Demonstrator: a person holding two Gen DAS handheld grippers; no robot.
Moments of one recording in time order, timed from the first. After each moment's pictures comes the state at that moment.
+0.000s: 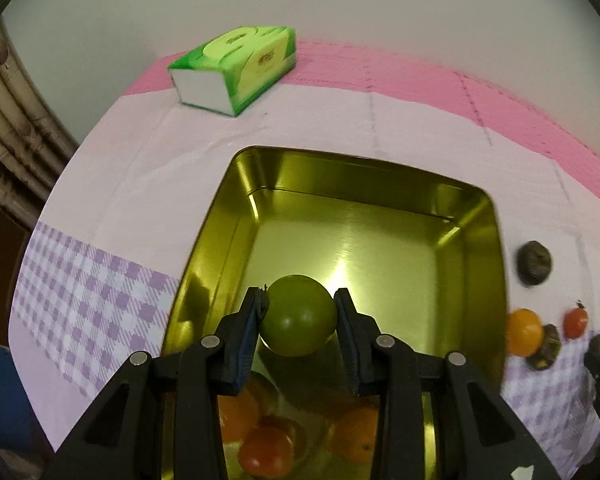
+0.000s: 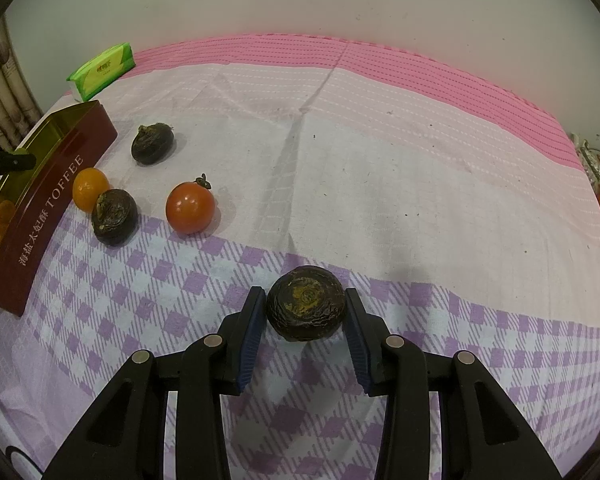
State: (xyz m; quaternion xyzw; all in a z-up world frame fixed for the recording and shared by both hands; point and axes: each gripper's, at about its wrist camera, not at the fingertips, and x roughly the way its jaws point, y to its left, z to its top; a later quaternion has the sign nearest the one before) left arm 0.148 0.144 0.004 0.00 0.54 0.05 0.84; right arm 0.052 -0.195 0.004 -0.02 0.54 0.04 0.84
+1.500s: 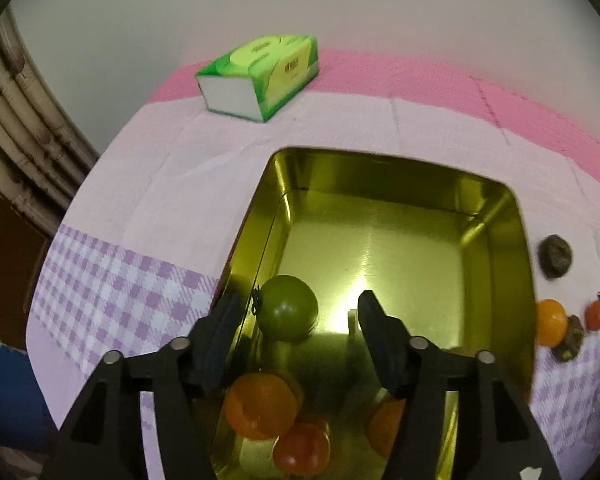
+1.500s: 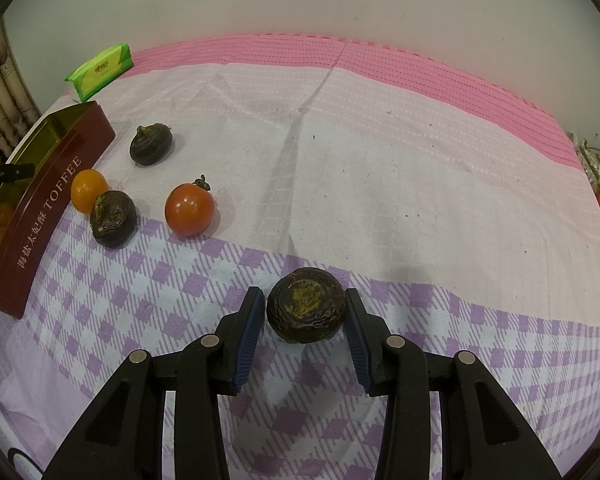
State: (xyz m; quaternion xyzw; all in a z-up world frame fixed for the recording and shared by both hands) left arm 0.132 0.150 0.013 0.02 0.52 0.07 0.85; right arm 0.054 -0.195 0.004 -0.02 0.54 0.03 0.84
